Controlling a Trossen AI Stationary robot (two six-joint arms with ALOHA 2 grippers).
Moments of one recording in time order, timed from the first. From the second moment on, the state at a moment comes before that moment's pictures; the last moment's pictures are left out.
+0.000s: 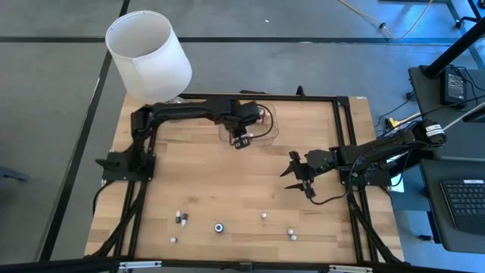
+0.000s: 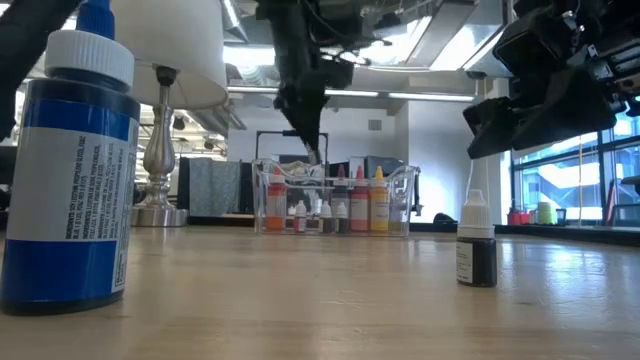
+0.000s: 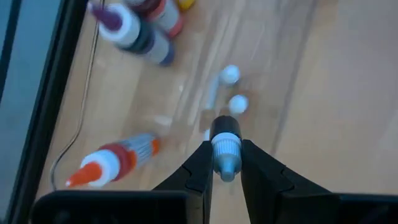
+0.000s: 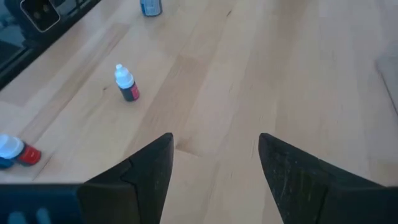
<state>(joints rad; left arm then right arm) 0.26 1.98 1.80 -1.09 -0.19 -0.08 0.17 1.10 0.38 0.13 -0.12 -0.09</state>
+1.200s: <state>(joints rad) 0.31 2.15 1.81 -1.23 -0.13 -0.25 0.17 1.10 0.38 0.12 -0.12 -0.09</state>
